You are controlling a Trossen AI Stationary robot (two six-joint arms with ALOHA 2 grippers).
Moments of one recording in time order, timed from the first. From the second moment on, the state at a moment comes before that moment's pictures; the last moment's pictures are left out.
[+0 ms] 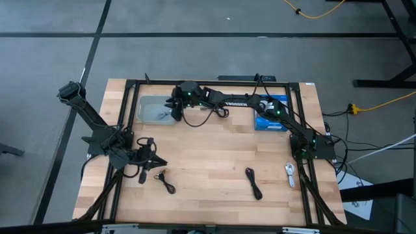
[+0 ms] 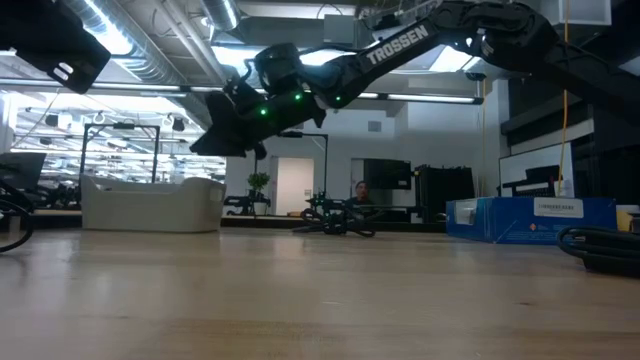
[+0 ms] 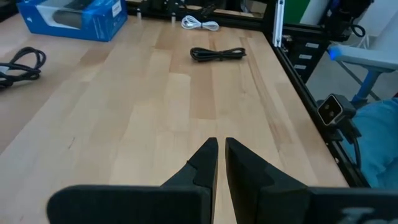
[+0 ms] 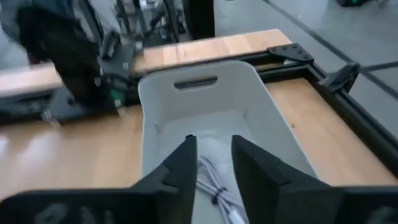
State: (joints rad) left arm -0.81 0.82 0.35 0.07 -0.69 -0.46; right arm -0.28 2.47 2.05 0.05 -0.19 0.08
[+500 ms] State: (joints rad) left arm -0.80 0.82 0.35 0.19 -0.70 -0.42; right arm -0.28 2.35 2.30 -0.86 -0.30 0.07
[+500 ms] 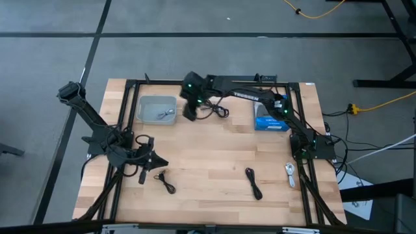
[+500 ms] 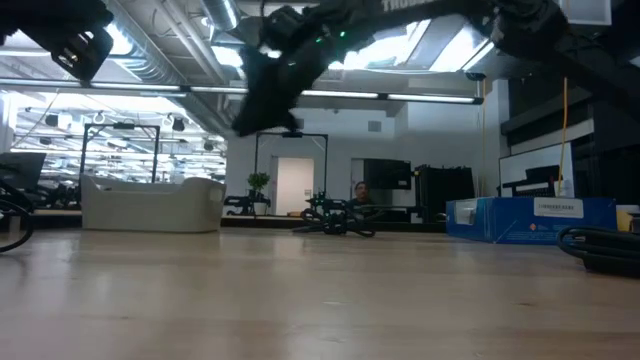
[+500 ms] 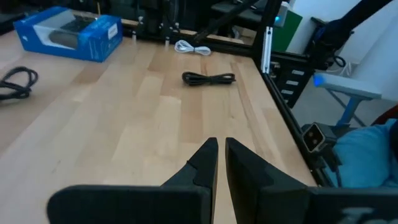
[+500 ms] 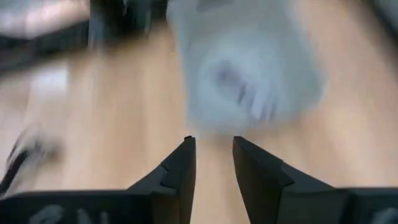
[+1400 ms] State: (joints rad) left arm -0.65 0.82 0.35 0.20 -0.69 -0.42; right arm 0.22 1.86 1.63 -1.55 -0.12 0.53
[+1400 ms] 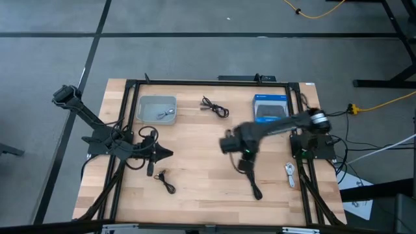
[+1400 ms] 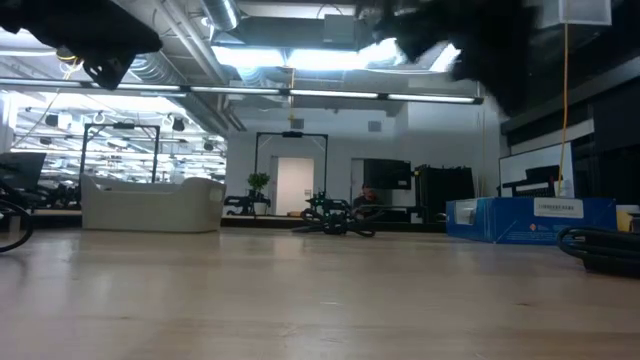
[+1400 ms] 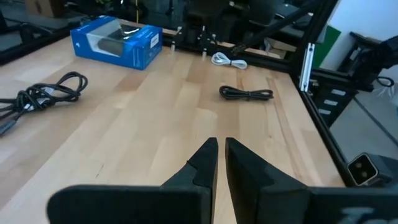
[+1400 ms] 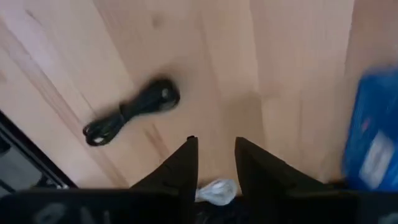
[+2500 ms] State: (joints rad) left arm -0.65 0.82 0.35 0.20 -0.69 -0.52; right arm 0.95 1.55 0.88 -1.18 -0.07 2.26
